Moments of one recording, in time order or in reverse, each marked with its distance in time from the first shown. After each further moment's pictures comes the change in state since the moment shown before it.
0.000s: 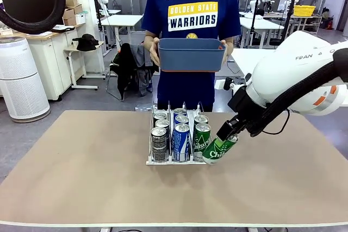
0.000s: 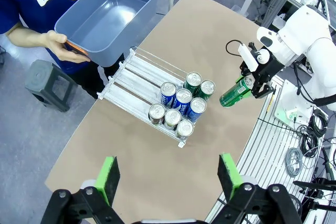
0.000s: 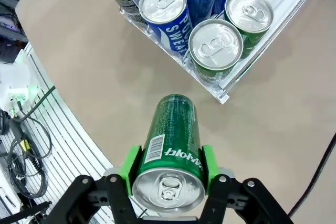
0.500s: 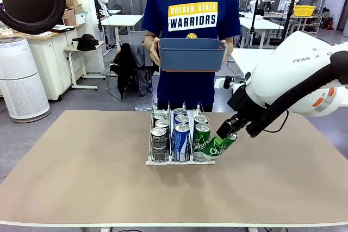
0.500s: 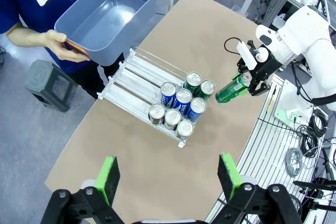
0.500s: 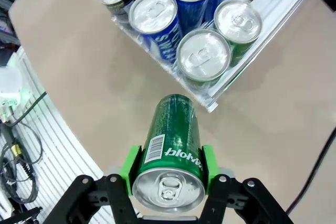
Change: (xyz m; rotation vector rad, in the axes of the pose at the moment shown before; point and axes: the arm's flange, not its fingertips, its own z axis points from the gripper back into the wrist) left arm 0.000 0.000 0.000 0.000 0.000 0.000; right arm 0.007 -0.006 -0.001 -0.056 -0.047 0.028
